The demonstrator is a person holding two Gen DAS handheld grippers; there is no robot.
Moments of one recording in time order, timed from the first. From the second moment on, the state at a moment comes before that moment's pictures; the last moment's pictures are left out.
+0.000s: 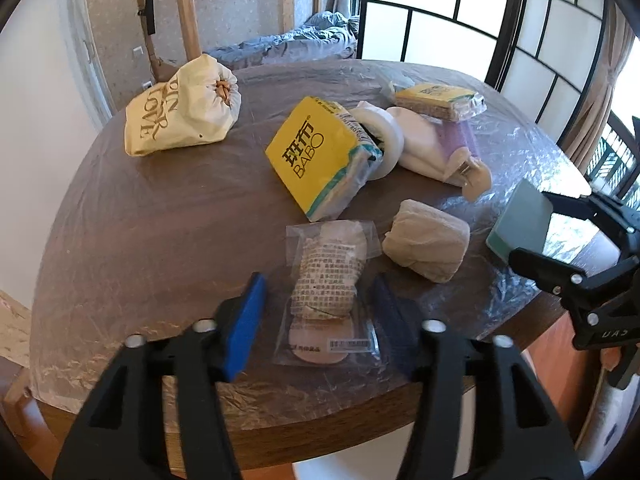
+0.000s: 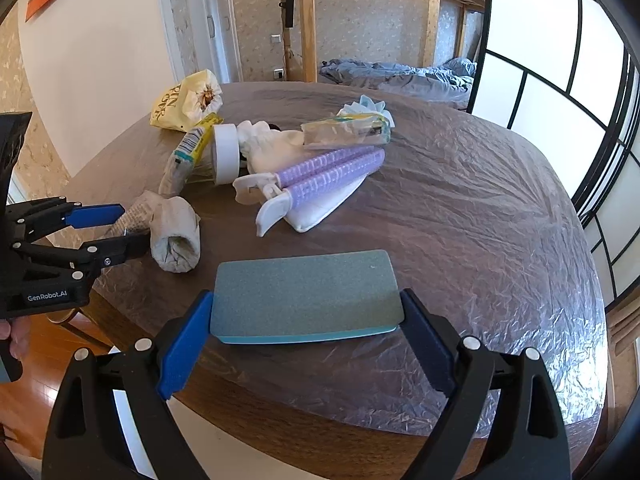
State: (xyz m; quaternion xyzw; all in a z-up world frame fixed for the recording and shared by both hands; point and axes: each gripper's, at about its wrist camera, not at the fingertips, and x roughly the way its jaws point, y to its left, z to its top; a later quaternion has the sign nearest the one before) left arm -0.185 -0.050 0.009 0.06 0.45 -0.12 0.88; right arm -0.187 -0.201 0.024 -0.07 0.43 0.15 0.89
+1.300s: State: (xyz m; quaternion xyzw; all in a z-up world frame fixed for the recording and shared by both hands) left arm -0.297 -0.044 0.033 0.01 0.42 -0.17 0.89; right arm -0.303 -0.179 0.036 0.00 0.45 0.09 0.89
